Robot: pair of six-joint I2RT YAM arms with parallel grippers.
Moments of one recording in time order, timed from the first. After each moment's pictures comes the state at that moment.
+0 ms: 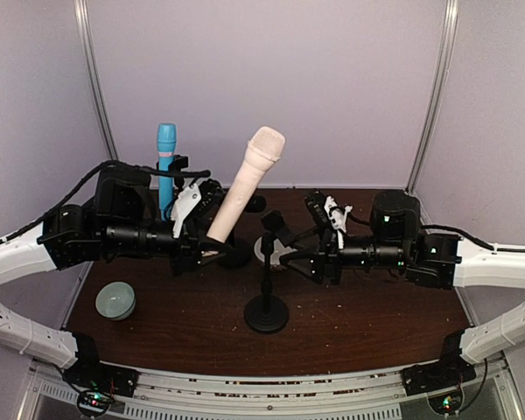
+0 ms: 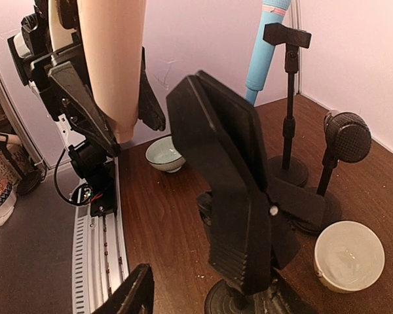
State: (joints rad) left arm -1.02 1.10 1.08 -0.39 0.19 0.06; right arm 1.00 1.18 0.85 0.11 -0.29 0.10
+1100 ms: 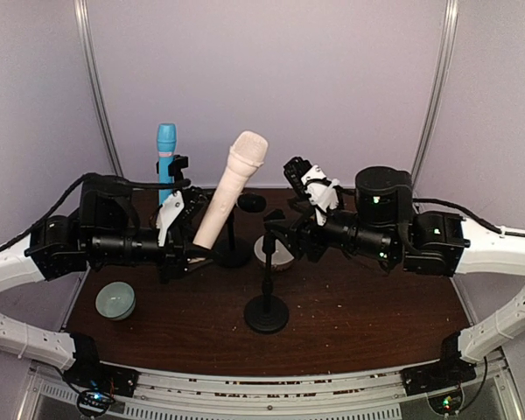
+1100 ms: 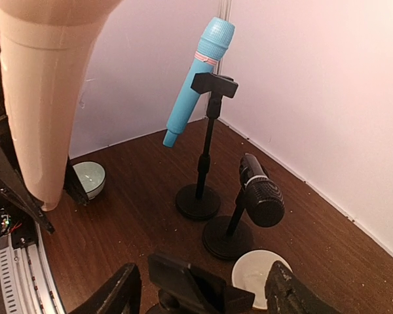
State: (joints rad) left arm -1.02 1.00 0.99 -0.38 0.17 0.06; right arm 1.18 1.27 1.15 -0.10 0.27 -0.04
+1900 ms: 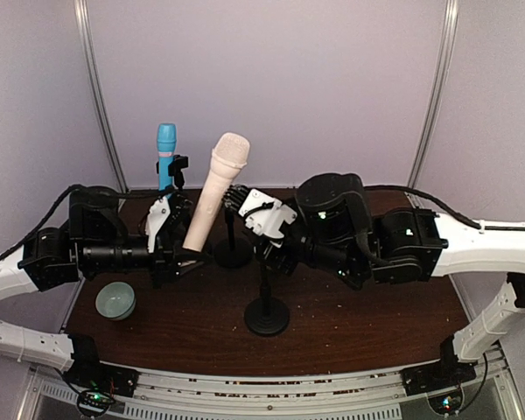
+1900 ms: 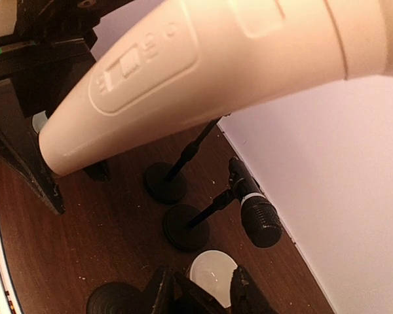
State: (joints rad) left arm -1.02 0.90 0.90 -0.34 0.13 0.05; right arm 1.35 1.49 1.42 -0.30 0.55 -0.33
